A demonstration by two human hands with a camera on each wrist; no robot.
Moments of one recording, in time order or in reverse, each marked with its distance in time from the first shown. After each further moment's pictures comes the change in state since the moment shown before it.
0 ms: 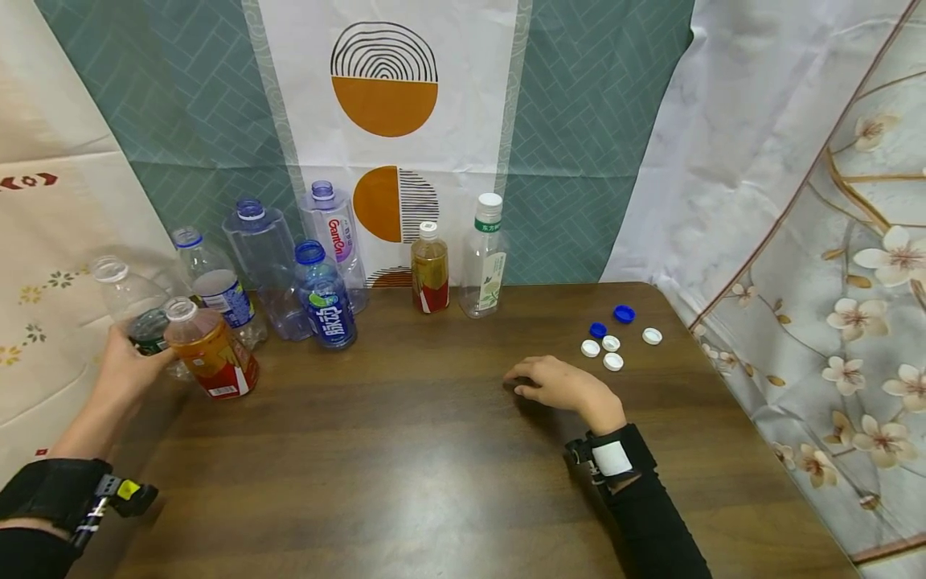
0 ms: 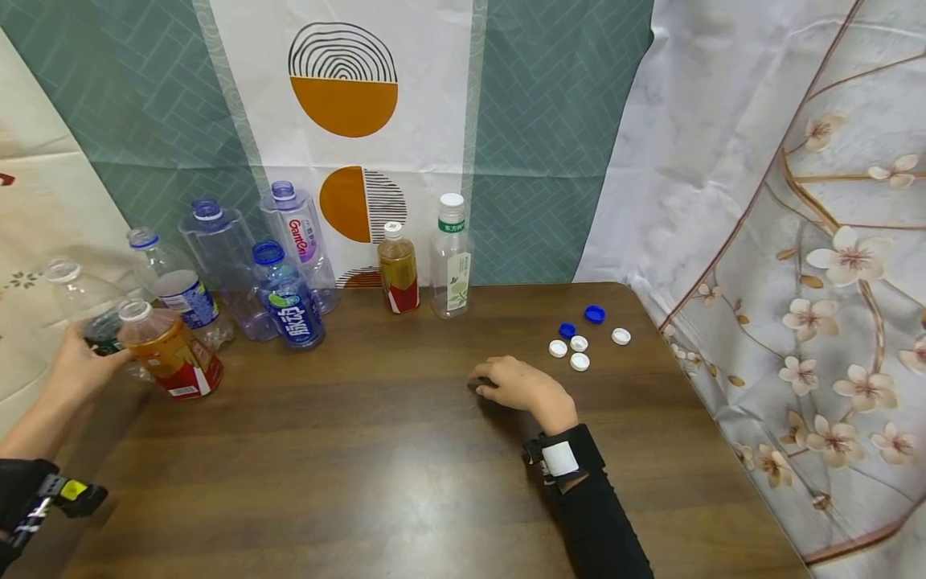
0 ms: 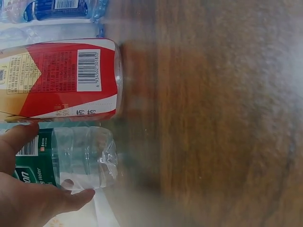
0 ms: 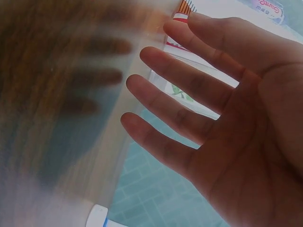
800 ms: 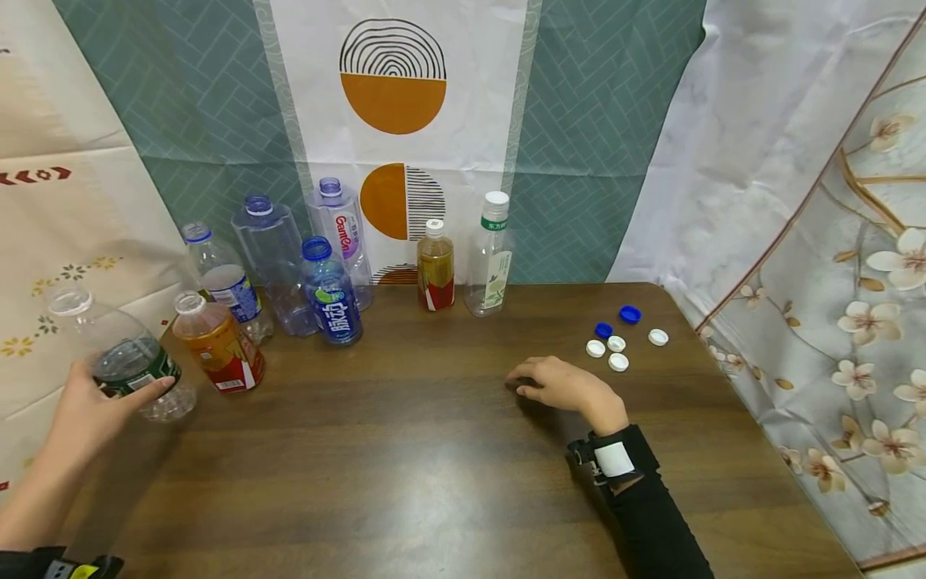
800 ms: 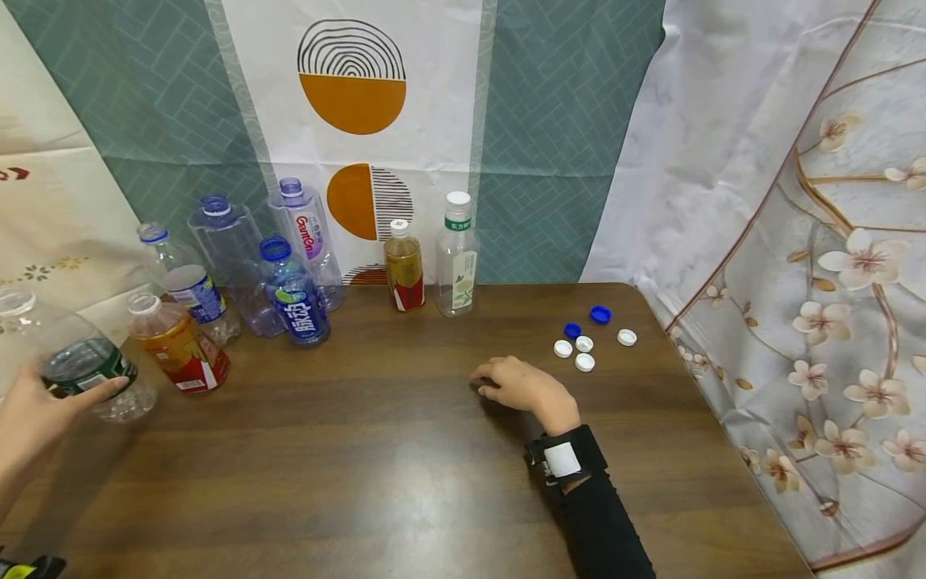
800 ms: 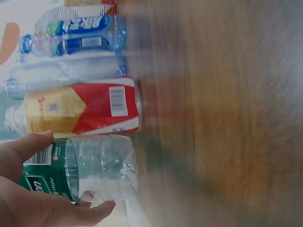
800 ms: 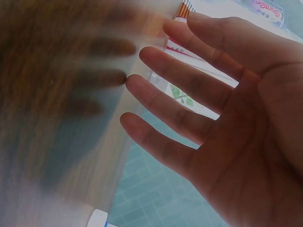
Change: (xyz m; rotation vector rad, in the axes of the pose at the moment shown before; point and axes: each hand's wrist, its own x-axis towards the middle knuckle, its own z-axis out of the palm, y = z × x) left_hand -0.073 0.037 -0.026 0.265 0.004 -0.181; right_hand 0.001 -0.003 0.000 -0.002 -0.012 -0.014
